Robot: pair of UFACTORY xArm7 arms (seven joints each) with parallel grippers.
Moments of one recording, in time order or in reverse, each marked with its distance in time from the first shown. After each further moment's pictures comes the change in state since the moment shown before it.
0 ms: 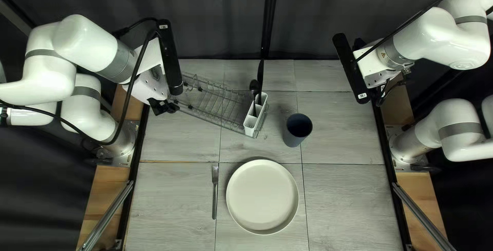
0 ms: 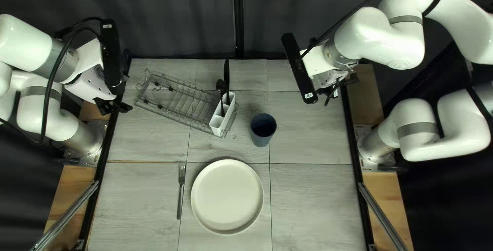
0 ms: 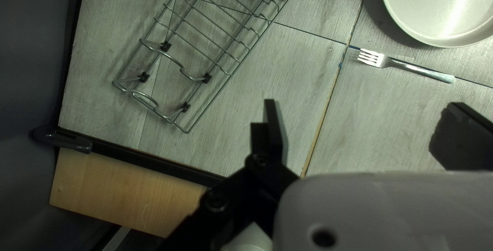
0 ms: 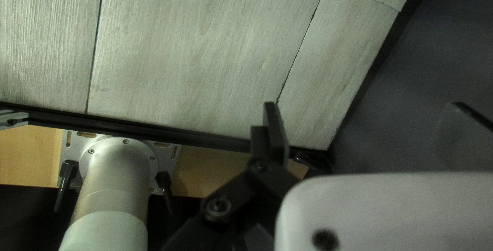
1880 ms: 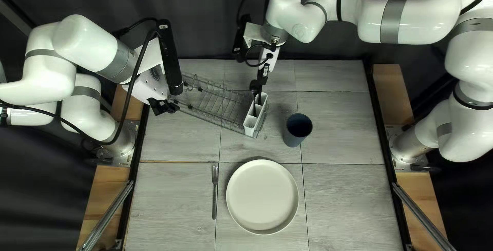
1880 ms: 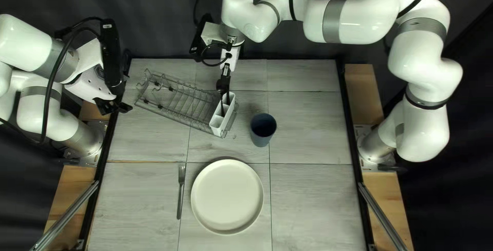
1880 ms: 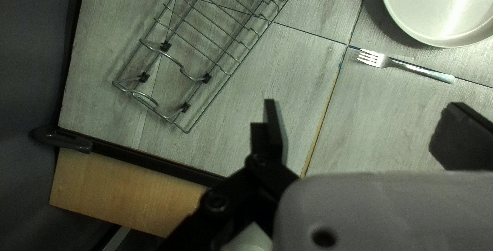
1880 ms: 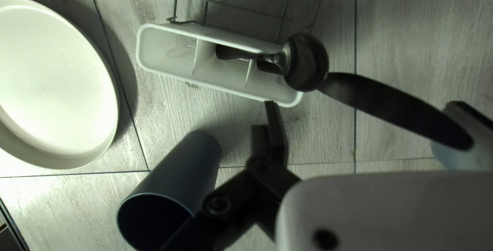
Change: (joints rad) left arm 0.000 0.000 0.000 0.000 0.000 0.000 0.000; right arm -0.131 1.066 -0.182 0.697 0.614 -0.287 -0.026
